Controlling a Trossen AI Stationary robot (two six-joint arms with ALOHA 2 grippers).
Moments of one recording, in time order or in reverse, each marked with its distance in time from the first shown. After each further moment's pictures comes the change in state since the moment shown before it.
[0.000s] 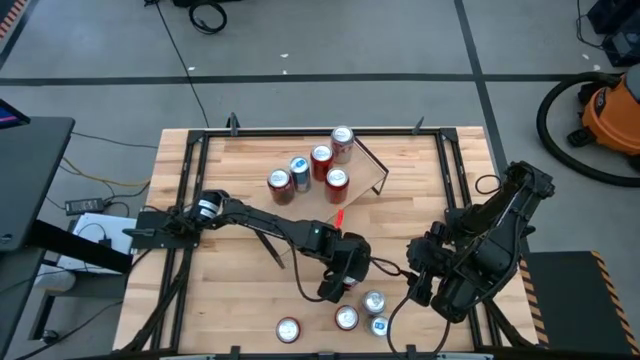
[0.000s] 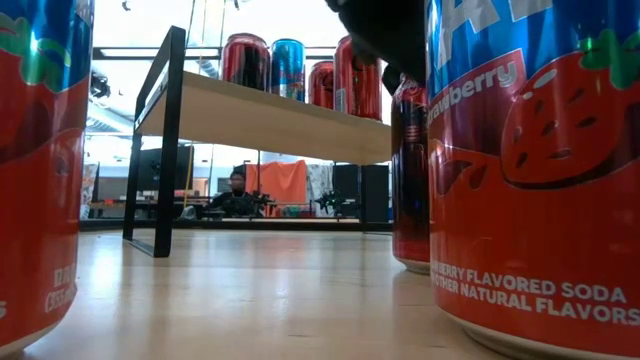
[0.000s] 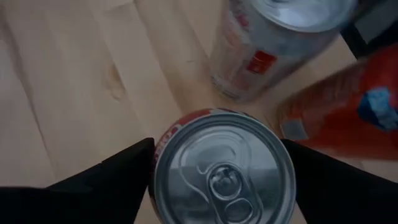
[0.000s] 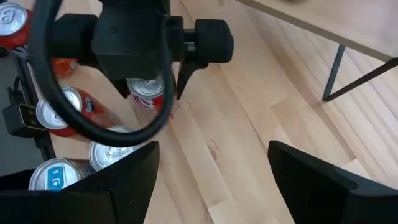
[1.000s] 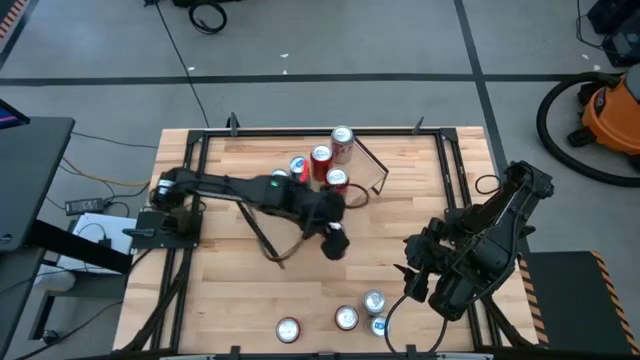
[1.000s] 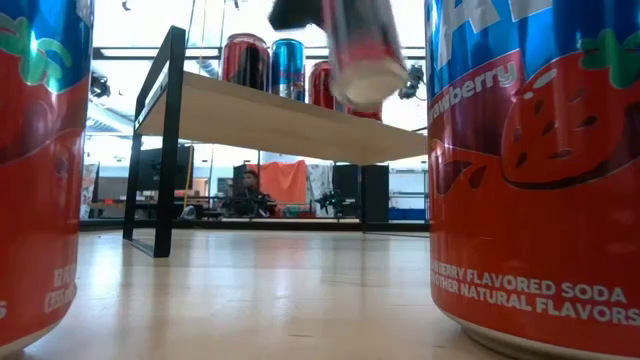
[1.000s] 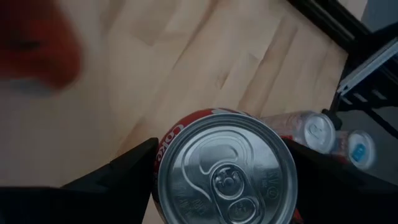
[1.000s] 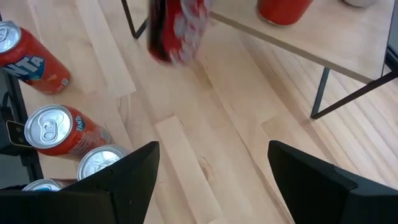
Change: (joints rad) left arm 0.099 -0.331 0.000 -0.268 -0.180 -0.877; right arm -0.014 0.000 0.000 0.000 0.068 -0.027
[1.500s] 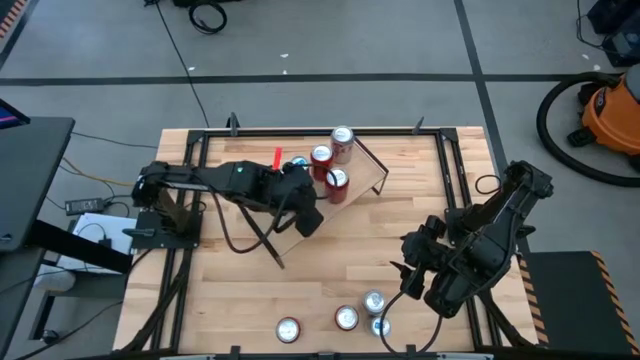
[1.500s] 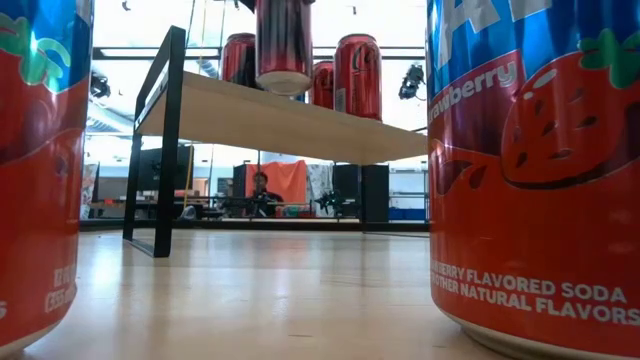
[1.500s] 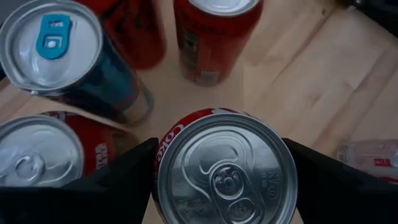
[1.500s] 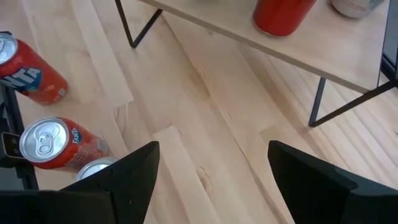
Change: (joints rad) left arm 0.002 -0.150 0.001 -0.304 -0.334 -0.095; right arm -0.027 0.000 0.000 0.022 0.021 -0.031
